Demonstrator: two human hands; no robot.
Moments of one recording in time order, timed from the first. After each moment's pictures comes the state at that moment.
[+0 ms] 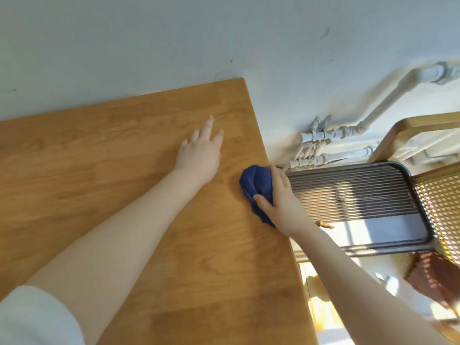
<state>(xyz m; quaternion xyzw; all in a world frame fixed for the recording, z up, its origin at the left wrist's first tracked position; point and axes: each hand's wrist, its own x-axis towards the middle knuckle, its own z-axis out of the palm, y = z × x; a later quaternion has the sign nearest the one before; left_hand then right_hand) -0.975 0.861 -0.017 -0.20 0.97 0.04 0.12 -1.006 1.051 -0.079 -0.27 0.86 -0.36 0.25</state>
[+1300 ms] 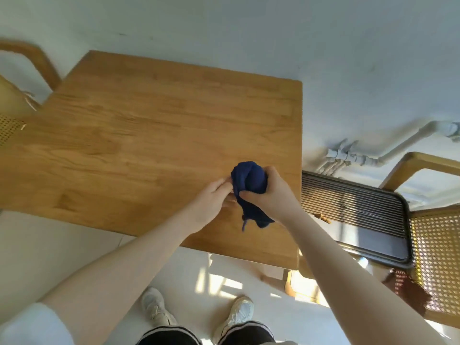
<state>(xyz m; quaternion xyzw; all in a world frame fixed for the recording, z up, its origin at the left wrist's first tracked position) -0.730 1.005 0.023 -0.34 0.64 0.69 -0.03 -0.853 1.096 0.044 -0.35 0.80 -0.33 0.35</state>
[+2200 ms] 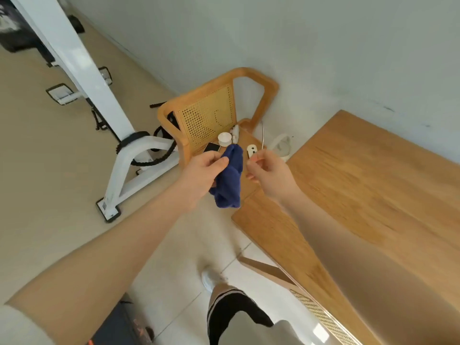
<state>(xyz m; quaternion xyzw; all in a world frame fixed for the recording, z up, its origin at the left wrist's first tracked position) -0.245 0.658 0.090 -0.56 0.52 0.56 -0.33 -0.404 0.664 0.077 -0.55 0.60 -0.37 0.44</state>
